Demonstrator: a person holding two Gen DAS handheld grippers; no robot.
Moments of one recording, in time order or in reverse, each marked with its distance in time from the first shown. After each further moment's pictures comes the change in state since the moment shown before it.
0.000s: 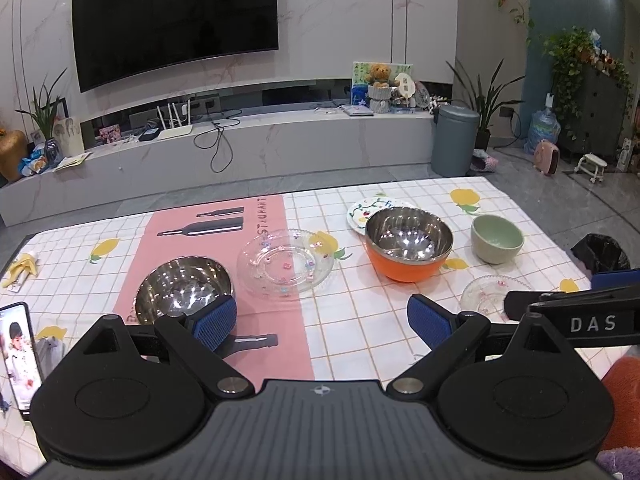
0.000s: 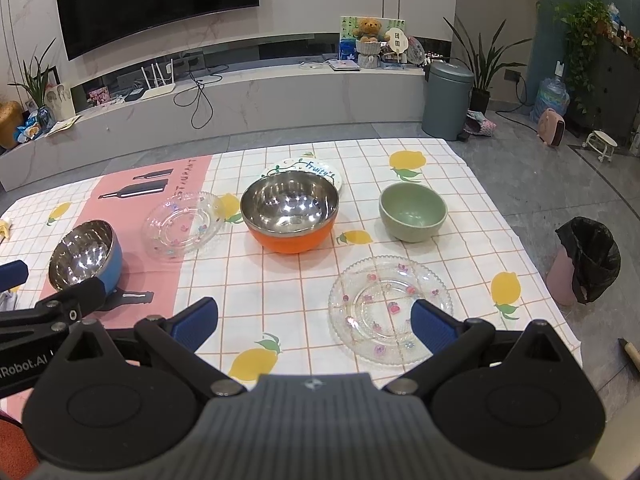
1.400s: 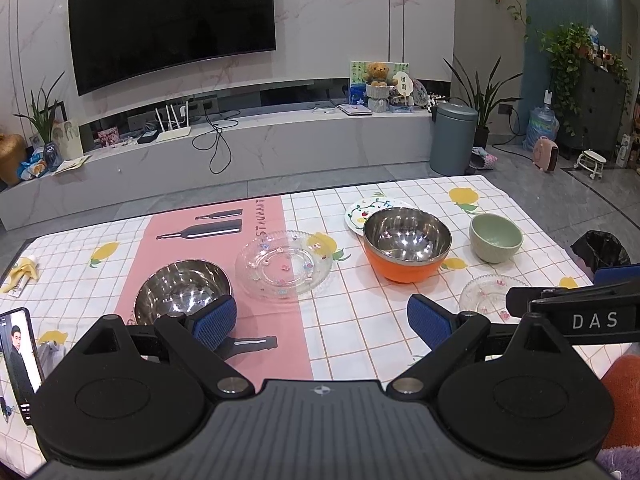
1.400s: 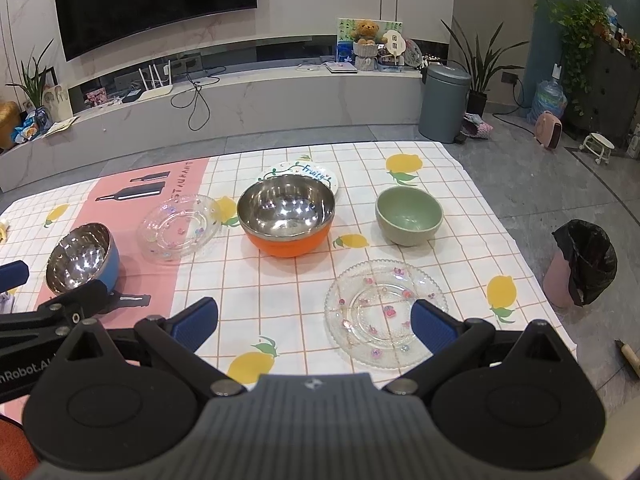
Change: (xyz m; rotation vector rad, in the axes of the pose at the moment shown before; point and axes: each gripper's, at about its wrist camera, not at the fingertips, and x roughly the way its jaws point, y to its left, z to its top) left arm 0.002 -0.004 0.000 0.013 0.003 0.008; right arm -0.004 -0.002 0.003 -0.002 -0.006 -0.016
